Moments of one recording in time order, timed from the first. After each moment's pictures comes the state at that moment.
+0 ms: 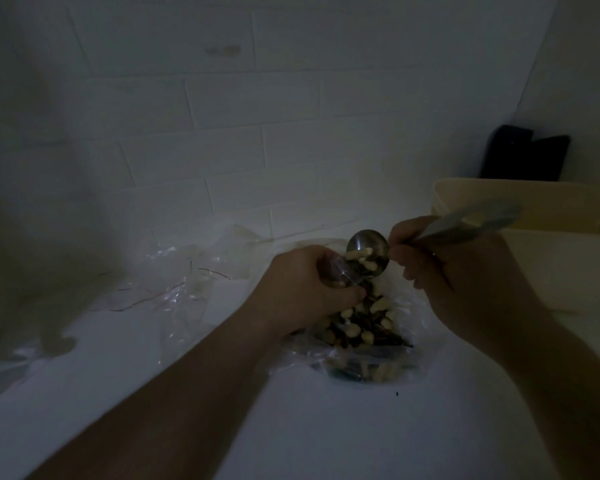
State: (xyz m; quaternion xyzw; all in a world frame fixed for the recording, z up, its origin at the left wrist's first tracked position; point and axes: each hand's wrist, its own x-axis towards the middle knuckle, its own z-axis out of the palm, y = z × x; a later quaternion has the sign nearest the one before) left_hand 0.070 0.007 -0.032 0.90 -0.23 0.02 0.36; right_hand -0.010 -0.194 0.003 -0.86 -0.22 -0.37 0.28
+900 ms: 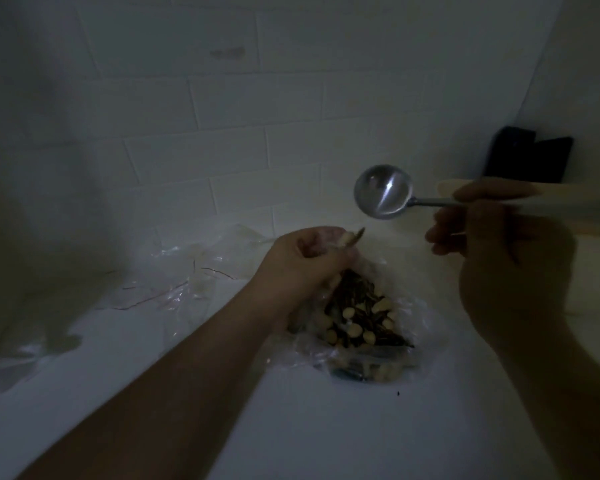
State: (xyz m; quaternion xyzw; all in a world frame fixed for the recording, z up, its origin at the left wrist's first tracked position) left_hand 0.070 0.008 -0.026 0.71 -0.17 -0.07 0.68; right_hand -0.010 -0.193 0.002 -0.68 -0.15 -0.47 0.54
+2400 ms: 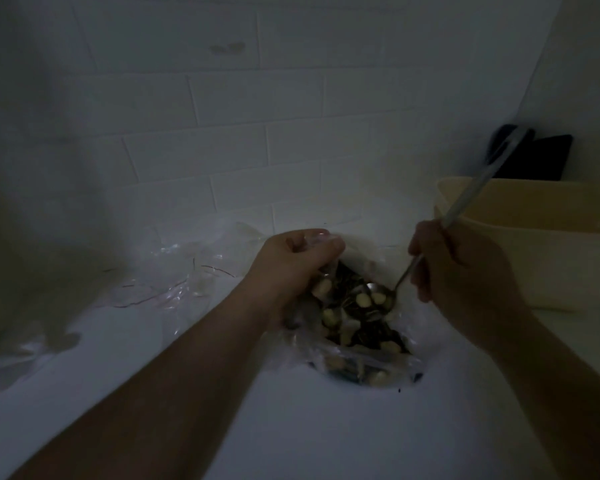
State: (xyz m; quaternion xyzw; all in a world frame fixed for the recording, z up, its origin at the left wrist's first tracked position) left_hand 0.079 0.008 -0.033 0.68 -0.09 -0.07 0.72; right_hand -0.005 -0.191 -0.013 -0.84 0.02 -0.29 0.46
